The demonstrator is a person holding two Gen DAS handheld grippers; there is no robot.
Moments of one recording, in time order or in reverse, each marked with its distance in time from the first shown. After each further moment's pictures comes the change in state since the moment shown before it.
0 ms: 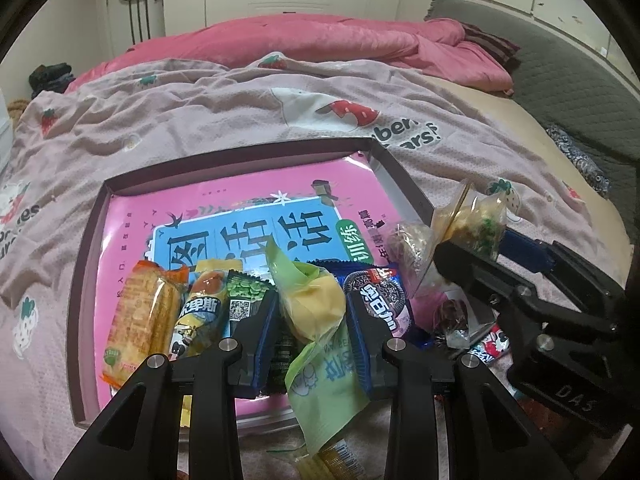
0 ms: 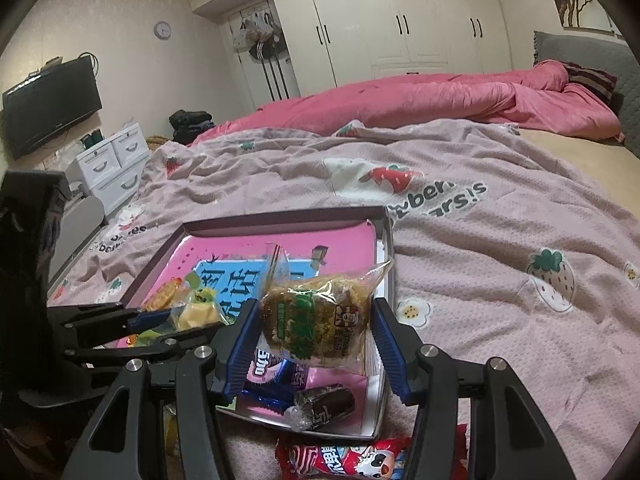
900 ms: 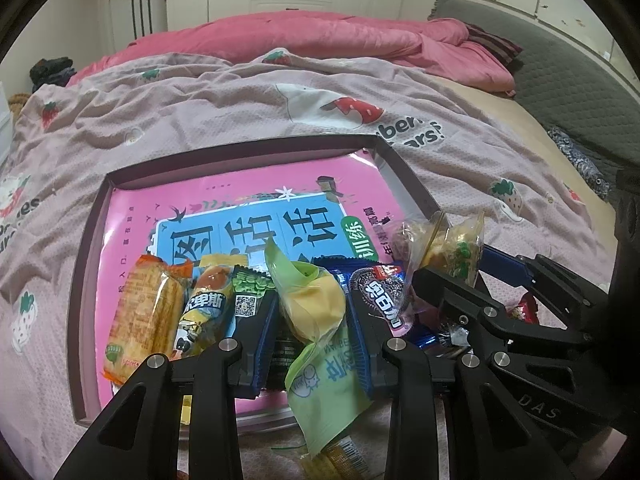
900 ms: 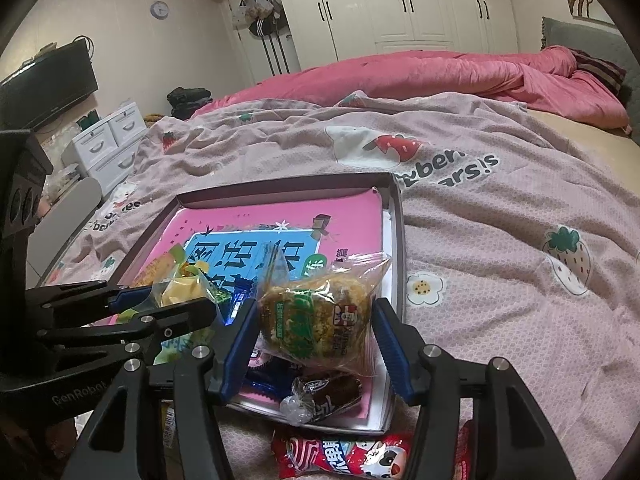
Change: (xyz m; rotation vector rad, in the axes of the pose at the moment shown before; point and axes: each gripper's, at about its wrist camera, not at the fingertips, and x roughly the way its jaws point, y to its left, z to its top) left arm 0.000 0.005 -0.001 -0.017 0.010 -0.003; right arm 0.019 0.000 -0.006 -0.005 0.086 0.002
